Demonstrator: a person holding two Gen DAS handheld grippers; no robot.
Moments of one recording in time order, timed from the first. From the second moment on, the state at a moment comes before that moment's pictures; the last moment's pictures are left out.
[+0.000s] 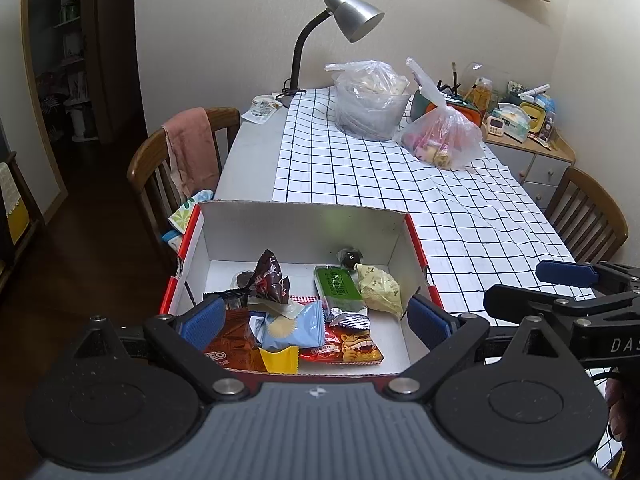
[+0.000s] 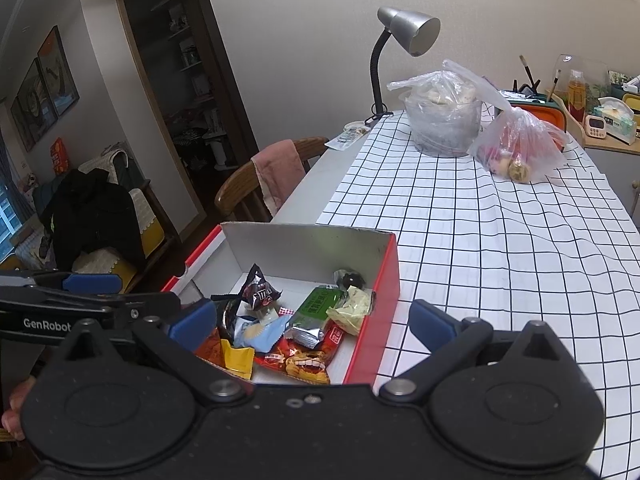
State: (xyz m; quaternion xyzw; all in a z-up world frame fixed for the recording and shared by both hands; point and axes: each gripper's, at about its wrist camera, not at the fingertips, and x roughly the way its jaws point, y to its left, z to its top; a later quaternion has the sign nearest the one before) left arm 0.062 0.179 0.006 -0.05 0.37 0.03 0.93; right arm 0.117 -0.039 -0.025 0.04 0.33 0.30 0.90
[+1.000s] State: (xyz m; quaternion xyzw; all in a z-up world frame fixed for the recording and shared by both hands) left arm 0.059 0.178 0.002 -0.06 0.37 0.04 0.93; right arm 0.115 -0.038 -0.026 0.04 0.34 0.30 0.89
